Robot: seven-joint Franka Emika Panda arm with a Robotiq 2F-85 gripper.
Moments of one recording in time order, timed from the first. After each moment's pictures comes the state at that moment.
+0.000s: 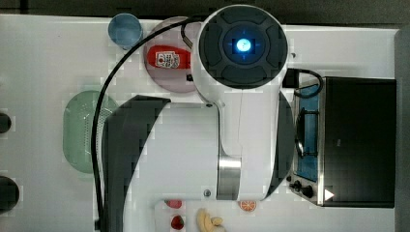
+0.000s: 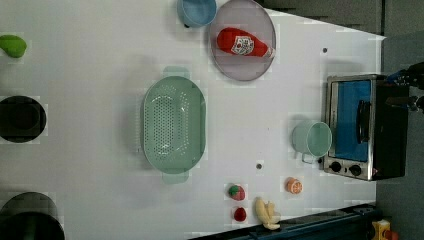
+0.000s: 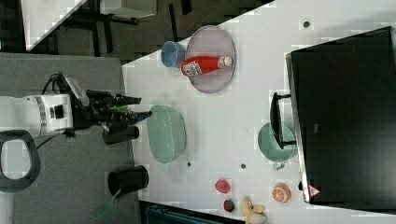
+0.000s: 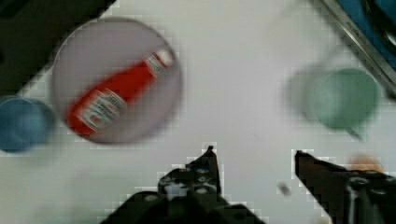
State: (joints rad) arm -0.01 -0.03 -0.01 -1.80 -0.02 0.18 0.01
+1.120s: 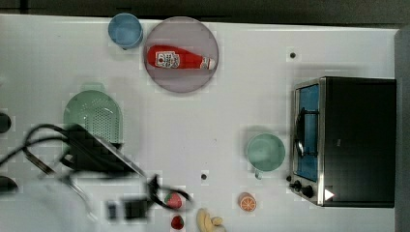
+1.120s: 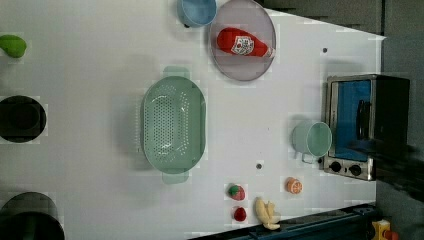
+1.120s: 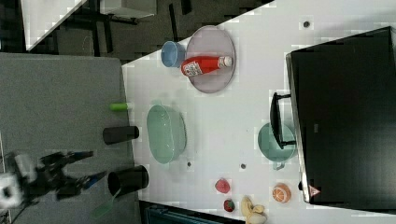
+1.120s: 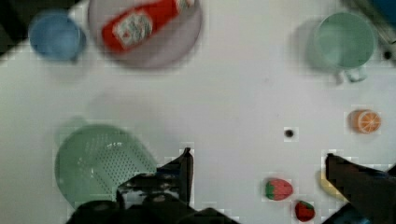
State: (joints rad) arm 0.03 -0.38 0.35 -2.05 -0.02 0.20 0.21
